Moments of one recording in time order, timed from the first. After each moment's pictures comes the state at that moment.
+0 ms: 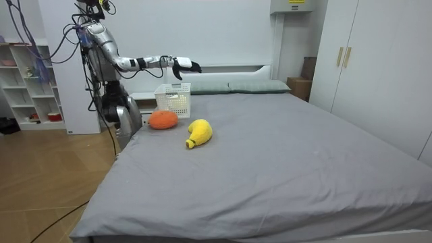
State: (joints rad) left arm 0.16 0.16 0.14 0.94 0.08 0.18 0.16; right arm -0.37 -0.29 0.15 0.18 -0.51 0.25 0.13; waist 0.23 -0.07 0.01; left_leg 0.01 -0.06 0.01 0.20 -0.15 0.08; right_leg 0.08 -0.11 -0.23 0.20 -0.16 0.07
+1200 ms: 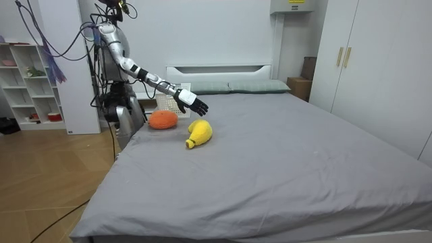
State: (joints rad) left arm 0.11 0.22 0.00 1.07 -0.06 0.09 0.16; right arm -0.42 -0.38 0.10 0.85 -0.35 0.09 -0.10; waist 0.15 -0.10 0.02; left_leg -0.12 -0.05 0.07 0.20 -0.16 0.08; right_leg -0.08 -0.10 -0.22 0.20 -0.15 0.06
